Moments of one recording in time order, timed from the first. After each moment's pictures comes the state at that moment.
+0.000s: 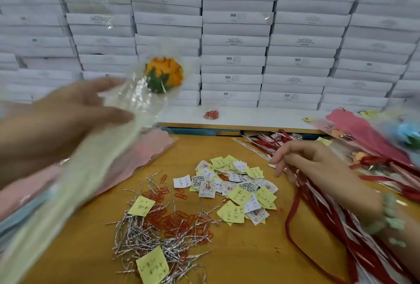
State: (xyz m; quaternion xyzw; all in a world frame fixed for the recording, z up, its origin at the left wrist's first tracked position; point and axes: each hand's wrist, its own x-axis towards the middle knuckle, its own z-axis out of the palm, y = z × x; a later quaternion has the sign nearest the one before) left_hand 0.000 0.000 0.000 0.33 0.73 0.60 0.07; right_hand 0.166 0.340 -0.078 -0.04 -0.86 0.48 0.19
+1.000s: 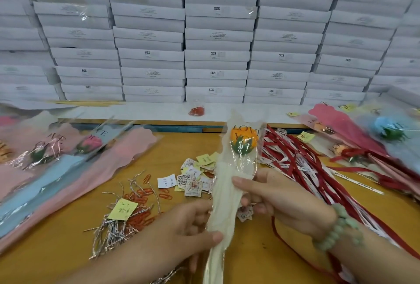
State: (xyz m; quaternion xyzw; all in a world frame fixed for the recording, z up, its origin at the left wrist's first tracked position) left_hand 0.082 0.094 -0.121 0.40 0.66 0.51 0.39; right_hand 0.161 0.298 -0.110 -0.11 -0.69 0.72 -0.01
